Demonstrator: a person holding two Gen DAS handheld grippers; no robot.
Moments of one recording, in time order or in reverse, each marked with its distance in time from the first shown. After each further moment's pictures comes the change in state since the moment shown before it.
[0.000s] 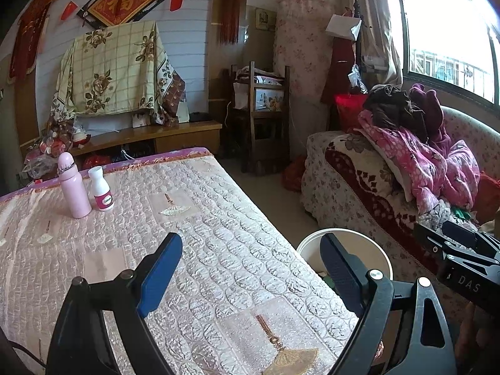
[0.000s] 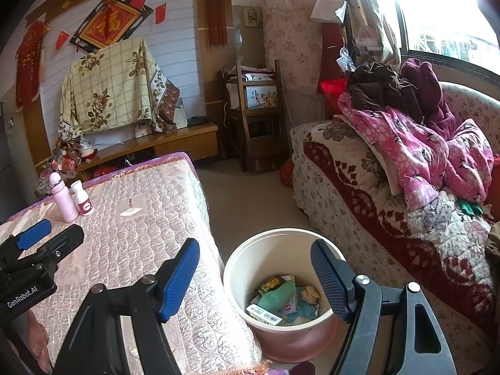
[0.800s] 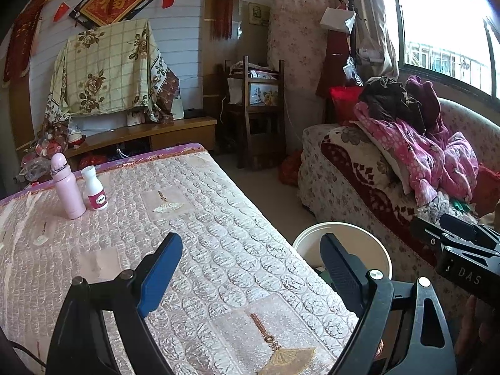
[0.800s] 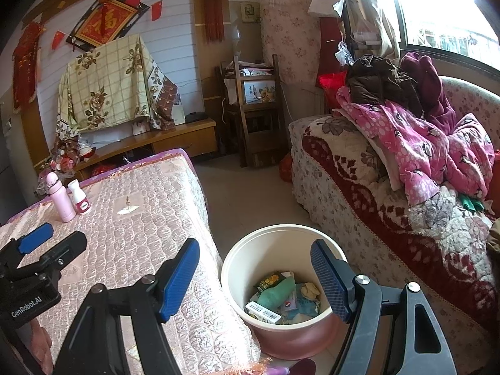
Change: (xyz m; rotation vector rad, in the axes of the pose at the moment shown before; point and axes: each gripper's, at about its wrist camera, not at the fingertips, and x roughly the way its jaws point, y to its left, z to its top) left arm 0.008 -0.008 -0.002 0.028 0.021 -0.015; right arm 0.006 -0.003 0.001 0.012 0.022 -0.004
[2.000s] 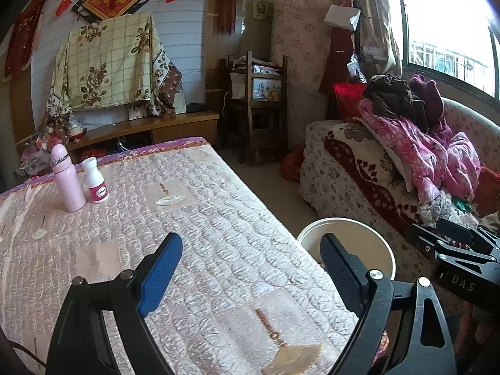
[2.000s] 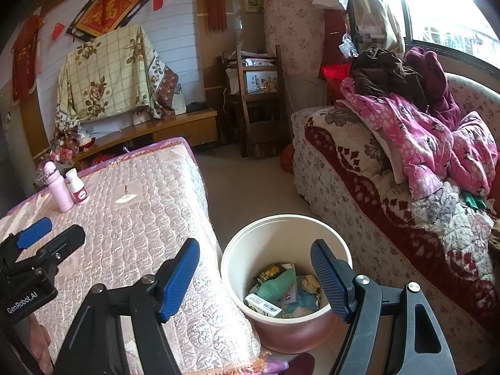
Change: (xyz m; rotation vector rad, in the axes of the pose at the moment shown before) left arm 0.006 0.014 -0.007 -0.017 0.023 0.006; right arm 0.014 0.006 -0.006 -0.021 0.049 0.000
